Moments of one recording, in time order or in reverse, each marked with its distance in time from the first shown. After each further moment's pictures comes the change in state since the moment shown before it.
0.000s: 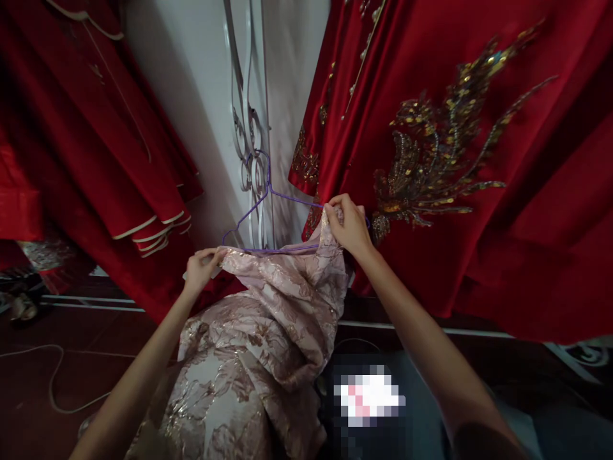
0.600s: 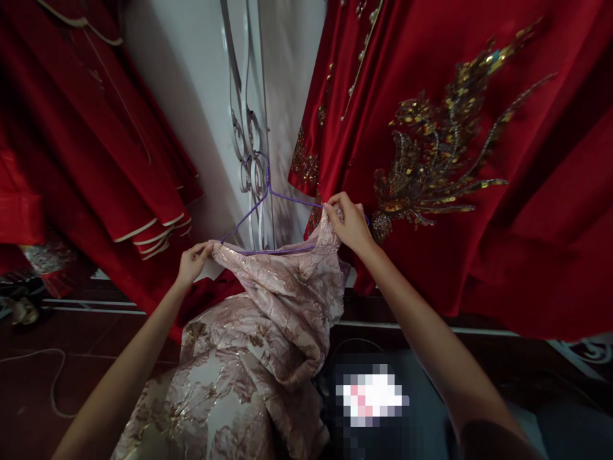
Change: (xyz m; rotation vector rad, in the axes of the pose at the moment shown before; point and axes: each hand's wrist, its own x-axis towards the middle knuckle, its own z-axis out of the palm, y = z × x) left_hand 0.026 -0.042 -0.013 -0.052 0.029 -0.019; right_hand 0.005 -0.001 0.000 0.070 -0.041 0.009
